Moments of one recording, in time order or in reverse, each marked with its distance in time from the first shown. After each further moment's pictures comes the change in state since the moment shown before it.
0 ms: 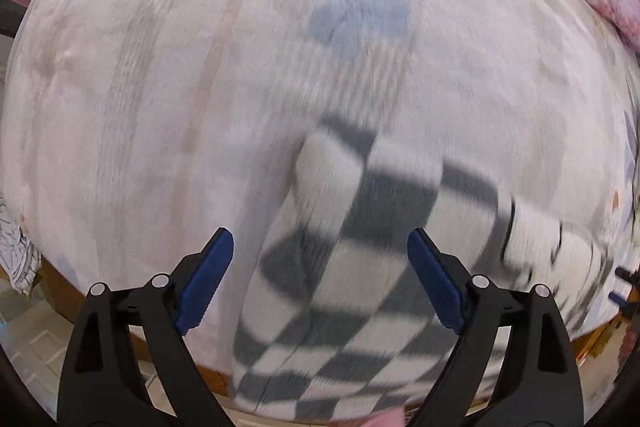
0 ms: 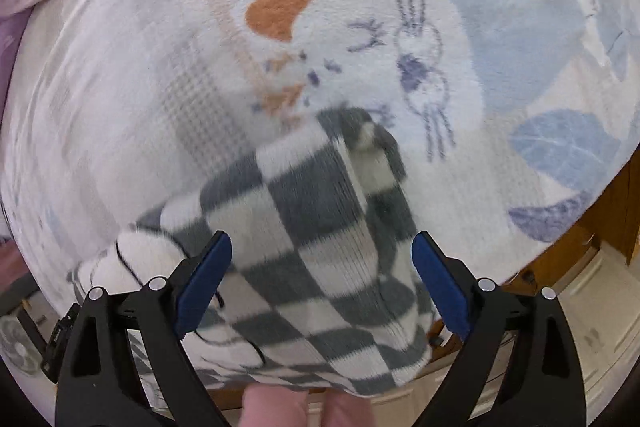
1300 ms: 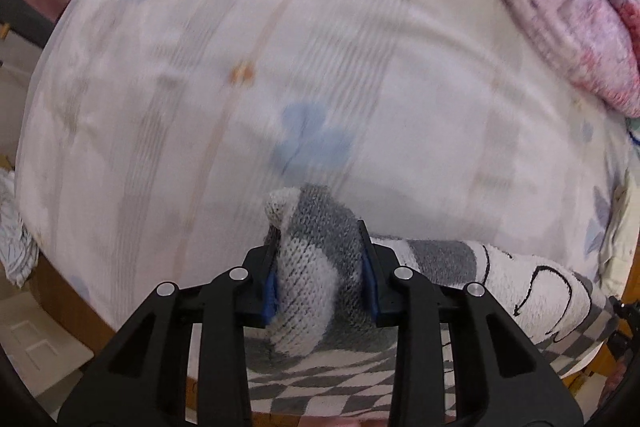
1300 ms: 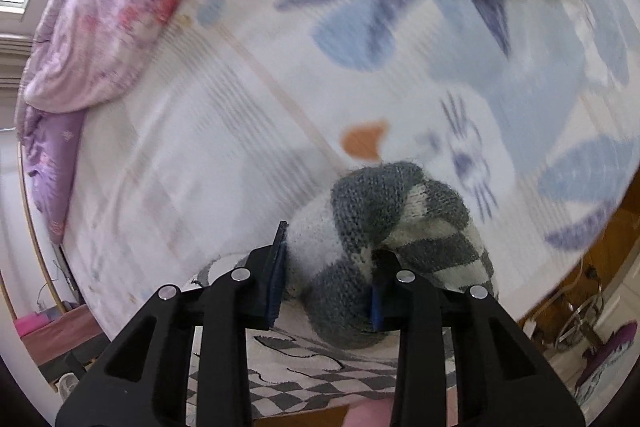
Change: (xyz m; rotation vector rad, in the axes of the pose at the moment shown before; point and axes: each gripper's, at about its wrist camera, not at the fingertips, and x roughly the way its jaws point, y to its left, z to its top) left arm -0.097 -0.090 0.038 -0.078 -0.167 -0.010; right arm -0.103 0.046 0.031 0.127 -0.220 0.230
